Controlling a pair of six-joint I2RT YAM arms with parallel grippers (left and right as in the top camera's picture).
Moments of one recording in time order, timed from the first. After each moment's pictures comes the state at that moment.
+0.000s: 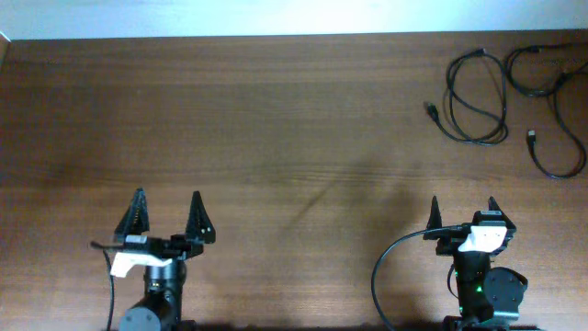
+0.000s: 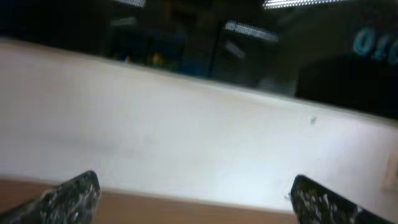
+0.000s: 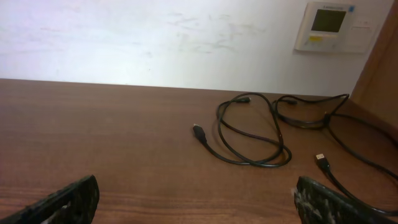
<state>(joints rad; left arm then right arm) 0.02 0.01 0.01 0.36 0.06 -0.22 -0.10 0.01 0.01 -0.07 -0.05 -0.08</state>
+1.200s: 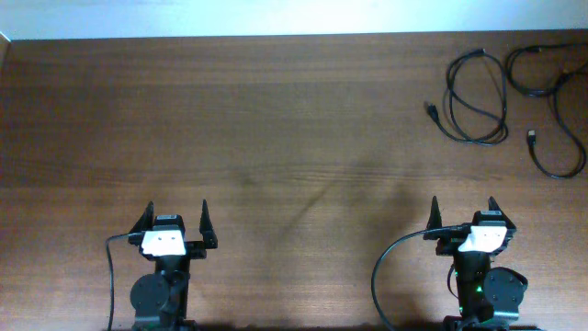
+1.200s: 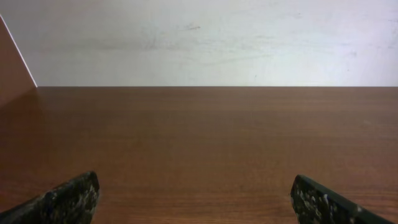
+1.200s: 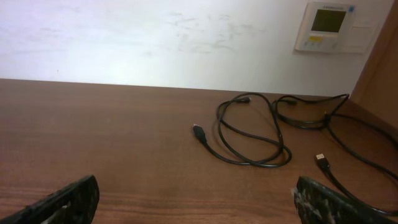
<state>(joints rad) 0.02 0.01 0.01 -0.08 -0.03 0.03 -0.10 0.01 0.01 -0.07 -0.05 -0.08</state>
